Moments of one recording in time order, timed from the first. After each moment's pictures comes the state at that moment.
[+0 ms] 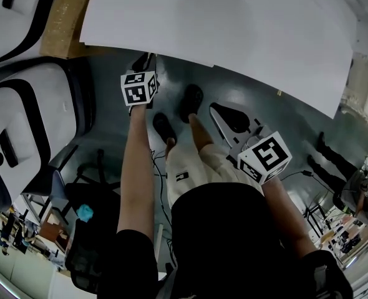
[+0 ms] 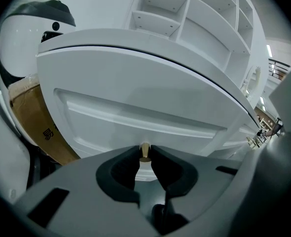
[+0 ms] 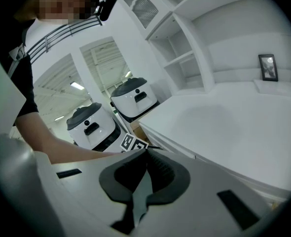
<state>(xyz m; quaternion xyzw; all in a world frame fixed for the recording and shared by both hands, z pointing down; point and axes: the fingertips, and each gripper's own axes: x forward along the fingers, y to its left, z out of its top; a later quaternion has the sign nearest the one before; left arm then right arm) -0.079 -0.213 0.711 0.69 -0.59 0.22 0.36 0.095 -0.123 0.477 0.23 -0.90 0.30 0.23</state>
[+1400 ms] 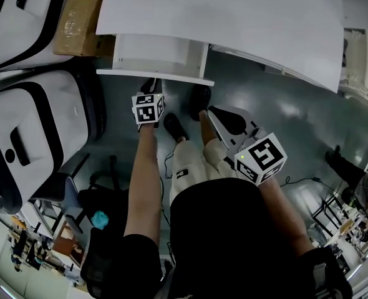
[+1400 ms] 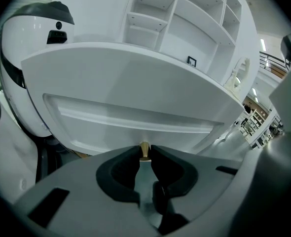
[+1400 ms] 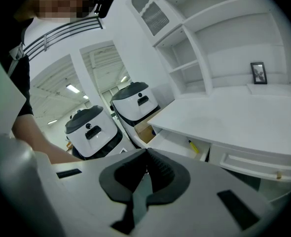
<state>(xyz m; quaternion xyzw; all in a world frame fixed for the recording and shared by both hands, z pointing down) -0.093 -0.073 0.705 0.71 -0.54 0.26 0.37 0.053 -0.027 0.435 0.28 -0.89 0.30 0.20</state>
